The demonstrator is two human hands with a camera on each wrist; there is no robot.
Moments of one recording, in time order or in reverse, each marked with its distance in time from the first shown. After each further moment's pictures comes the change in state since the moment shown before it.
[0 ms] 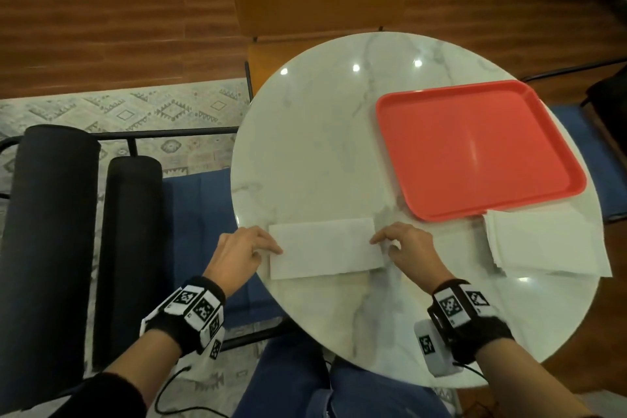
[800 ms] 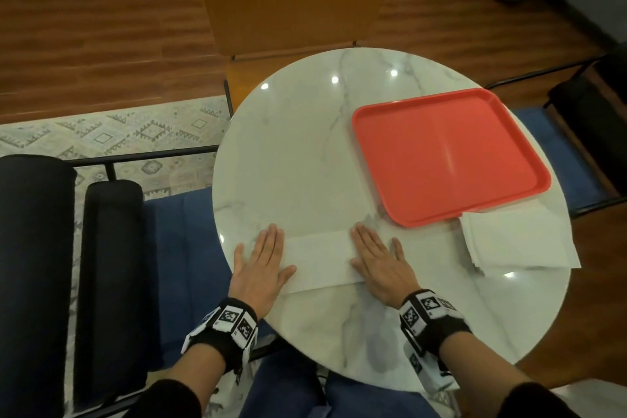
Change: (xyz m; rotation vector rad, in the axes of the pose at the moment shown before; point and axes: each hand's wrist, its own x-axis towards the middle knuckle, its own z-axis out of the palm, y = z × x) left_hand 0.018 0.027 0.055 0.465 -0.139 -0.035; right_hand -0.002 0.011 0.029 -0.336 -0.255 0.005
